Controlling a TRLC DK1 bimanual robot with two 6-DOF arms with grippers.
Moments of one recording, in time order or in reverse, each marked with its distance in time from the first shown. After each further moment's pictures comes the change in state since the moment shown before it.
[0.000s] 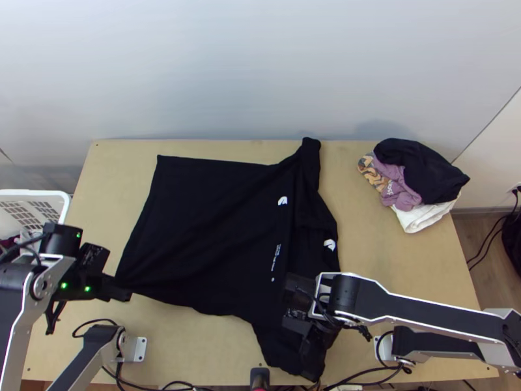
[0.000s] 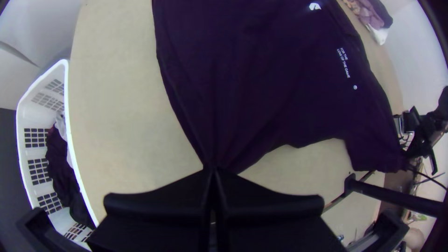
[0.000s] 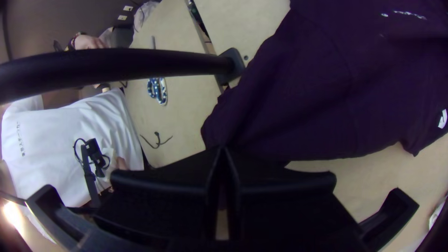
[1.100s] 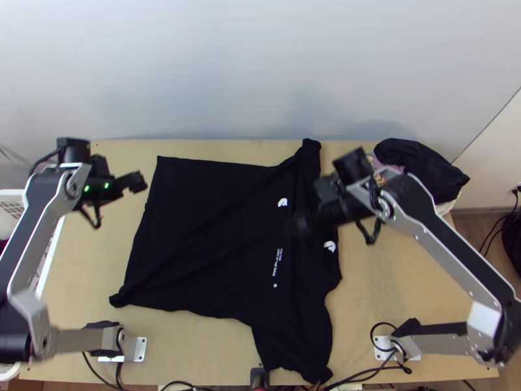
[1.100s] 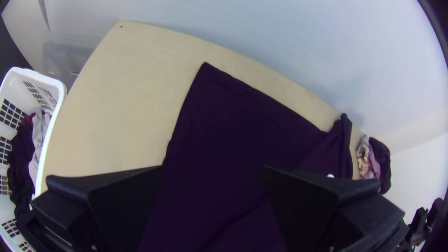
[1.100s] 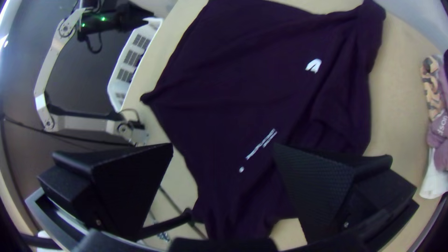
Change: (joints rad) left arm 0.104 0.619 0.280 0.658 0.100 -0.482; right arm -0.693 0.122 0.359 0.173 0.076 0.074
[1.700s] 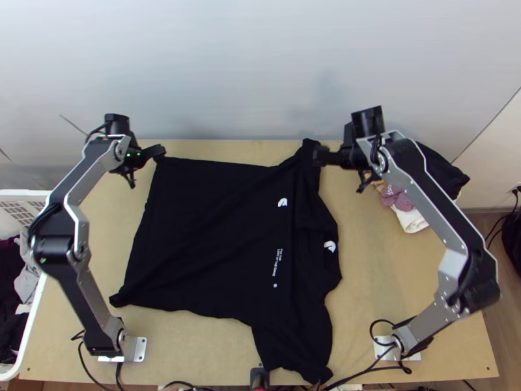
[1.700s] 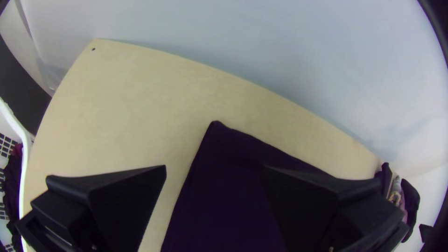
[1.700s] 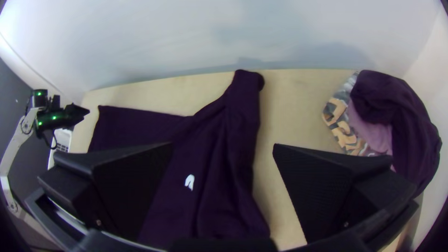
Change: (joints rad) left arm -0.042 0.600 0.369 0.275 -0.150 -0.045; right arm -0.244 0.265 0.188 0.287 0.444 0.102
